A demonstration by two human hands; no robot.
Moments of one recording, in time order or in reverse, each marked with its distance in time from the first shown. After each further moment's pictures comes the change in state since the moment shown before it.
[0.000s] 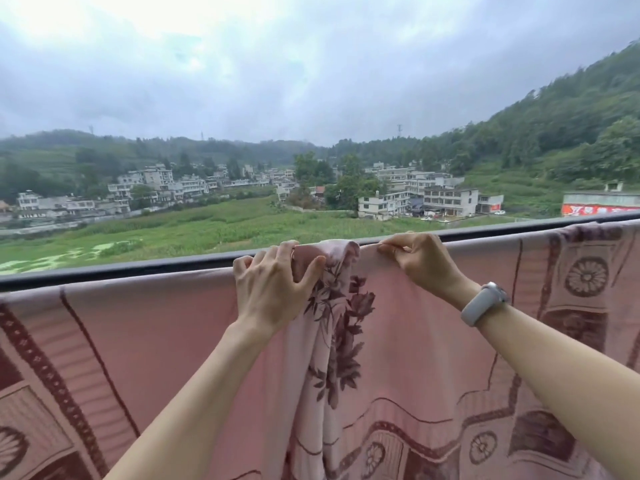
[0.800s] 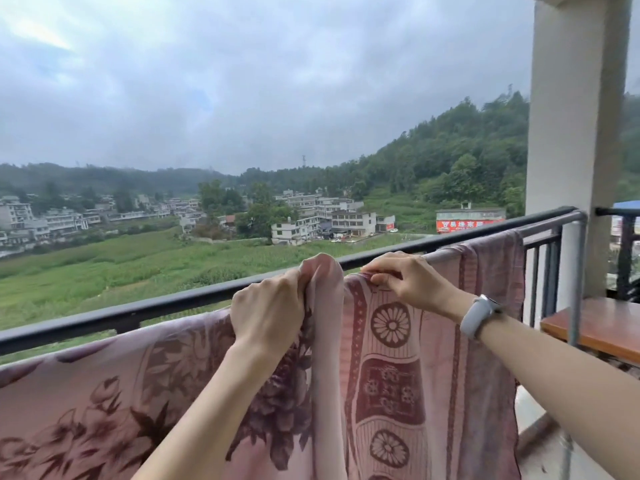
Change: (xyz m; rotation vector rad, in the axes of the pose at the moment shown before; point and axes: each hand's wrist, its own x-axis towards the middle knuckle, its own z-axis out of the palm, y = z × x) left_hand 0.077 0.284 0.147 -0.019 0.030 0.307; right_hand -0.018 0.248 -0.218 -0.267 -0.110 0.101
